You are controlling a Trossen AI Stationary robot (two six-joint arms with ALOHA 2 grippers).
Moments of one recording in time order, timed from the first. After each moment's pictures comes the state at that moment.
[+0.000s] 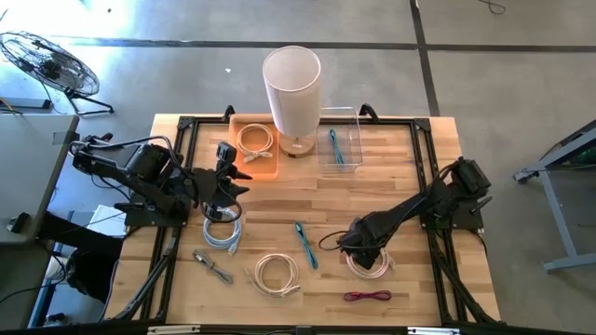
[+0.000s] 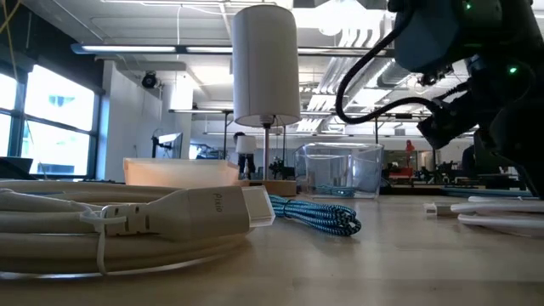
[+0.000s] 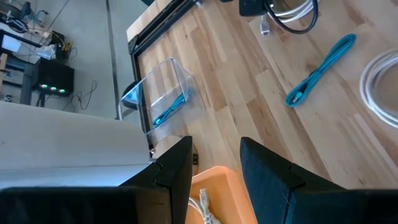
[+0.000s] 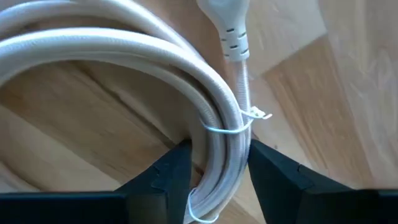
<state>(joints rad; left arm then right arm) -0.36 1.23 1.59 -1.13 -0.53 0.37 0.40 1.79 0.99 -0.92 -0.13 1.01</state>
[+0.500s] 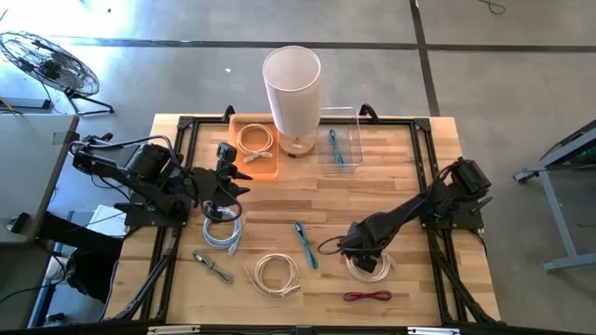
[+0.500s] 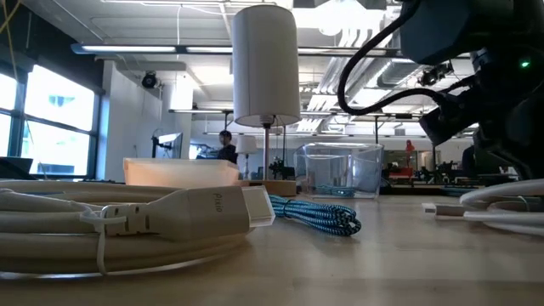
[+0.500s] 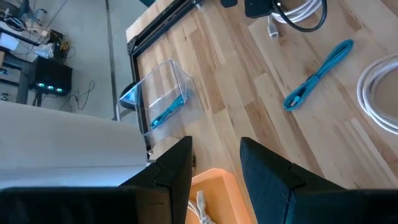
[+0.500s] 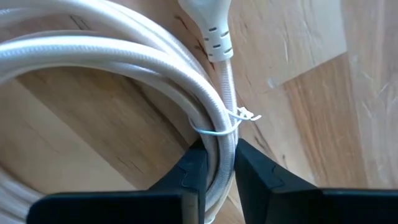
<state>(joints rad) -0.36 1.23 1.59 -1.12 -0.52 0.35 0.40 1.79 0.99 -0.91 -0.05 0.91</state>
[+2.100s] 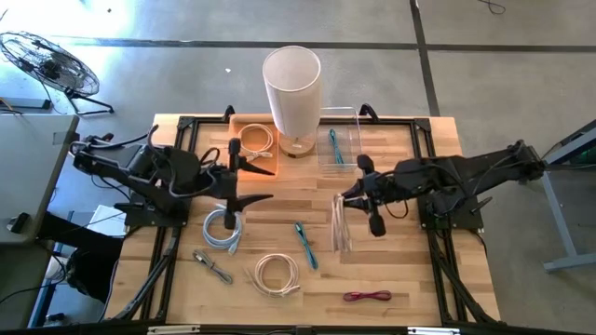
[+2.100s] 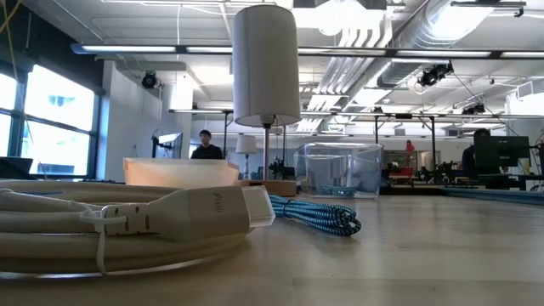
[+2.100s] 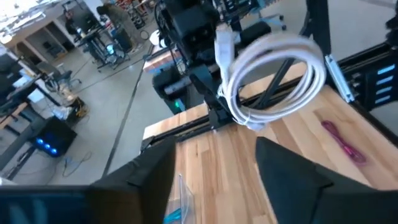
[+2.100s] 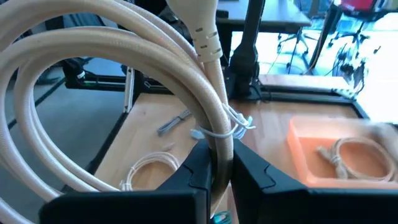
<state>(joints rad) -0.36 1.24 1.59 -0.59 -0.44 0.33 0.25 1.14 1.17 -0.33 0.12 0.05</state>
